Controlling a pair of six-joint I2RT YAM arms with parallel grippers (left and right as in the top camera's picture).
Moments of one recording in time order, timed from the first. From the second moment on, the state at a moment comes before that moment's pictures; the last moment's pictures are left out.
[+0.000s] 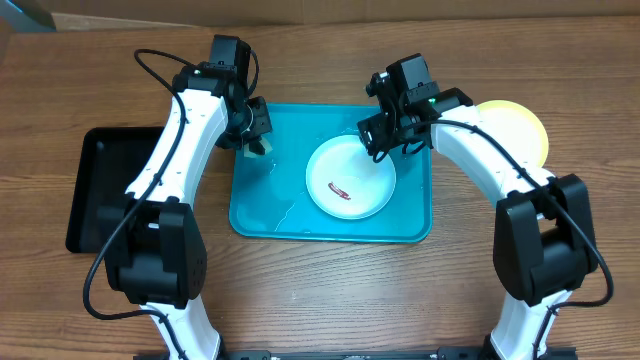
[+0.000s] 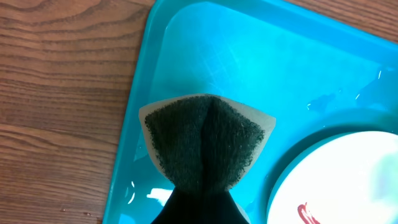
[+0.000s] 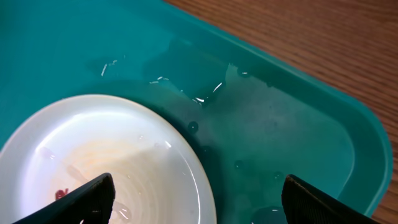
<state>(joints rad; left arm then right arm) -0.14 1.96 1.66 -1.01 0.04 -0.41 0.35 1.99 1.50 -0.65 -0.14 -0.05</state>
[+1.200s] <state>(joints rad) -0.14 1.96 1.66 -1.02 0.04 -0.41 0.35 2.12 1.50 -0.72 -0.14 -0.17</state>
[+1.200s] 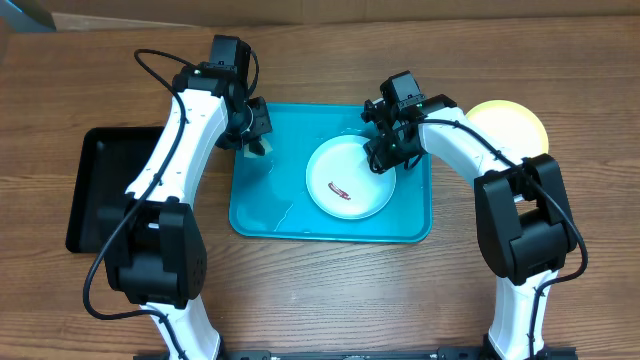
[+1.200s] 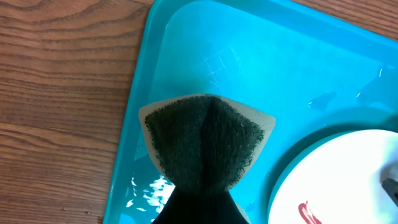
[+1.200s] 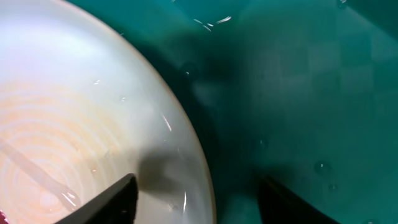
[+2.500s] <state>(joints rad) -0.24 1.96 1.66 -0.93 0.17 -0.34 0.51 2.13 1.51 -0.69 -0.18 0.83</state>
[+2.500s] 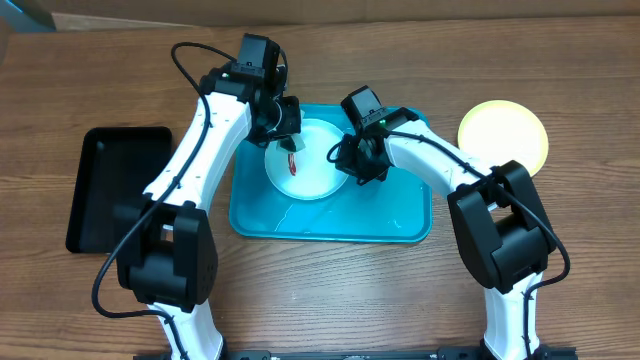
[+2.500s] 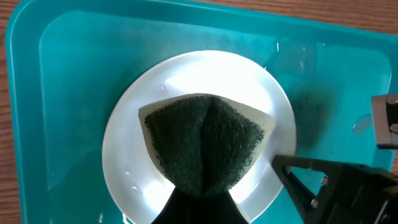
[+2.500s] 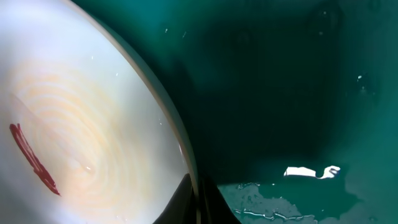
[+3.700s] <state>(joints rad) -0.33 2.19 1.66 -0.95 -0.21 -0.41 0.55 2.13 1.51 -0.67 -0.14 0.88</state>
